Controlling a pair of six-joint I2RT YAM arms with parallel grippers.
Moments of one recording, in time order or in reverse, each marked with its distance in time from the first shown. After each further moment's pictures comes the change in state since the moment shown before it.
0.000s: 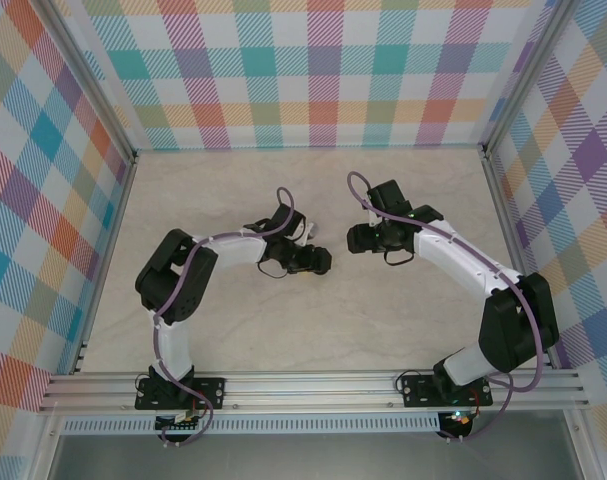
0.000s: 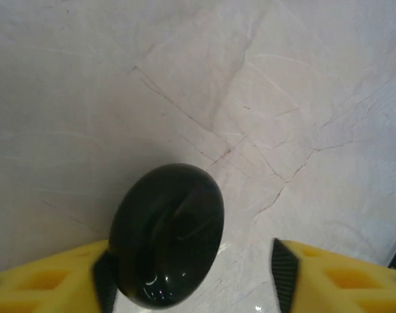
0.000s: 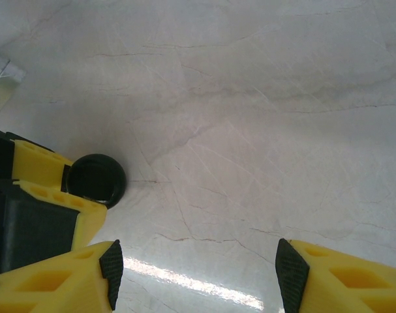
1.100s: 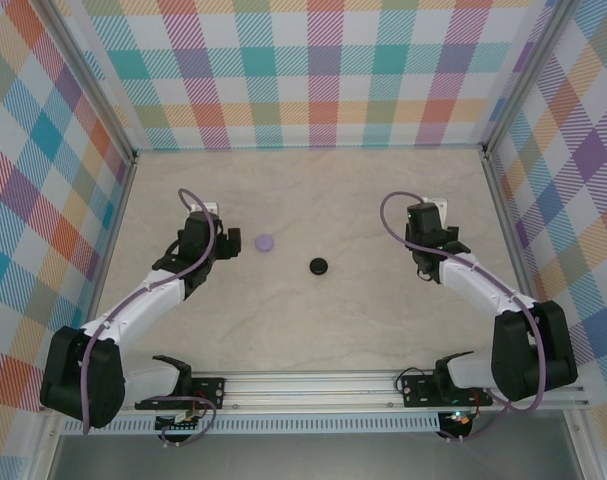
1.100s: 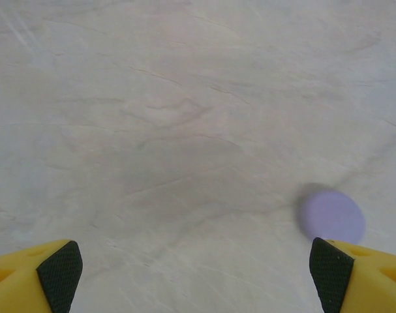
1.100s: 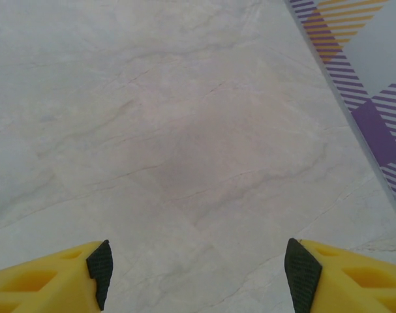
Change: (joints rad) left arm 0.294 -0.727 -0.465 0.098 -0.835 0.332; right arm -0.213 -0.174 -0.404 0.498 0.587 -0.110
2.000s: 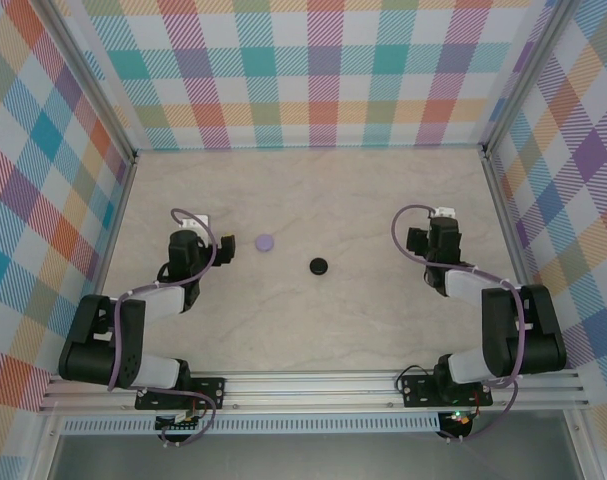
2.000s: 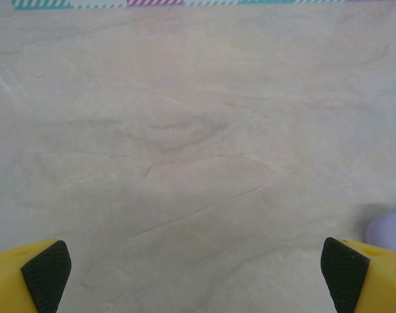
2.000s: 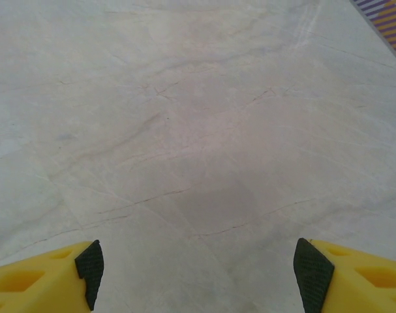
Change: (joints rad) left arm 0.201 0.198 -0.288 0.703 0.283 0.164; right arm -0.187 0.101 -0.229 0.533 -0.329 -0.074
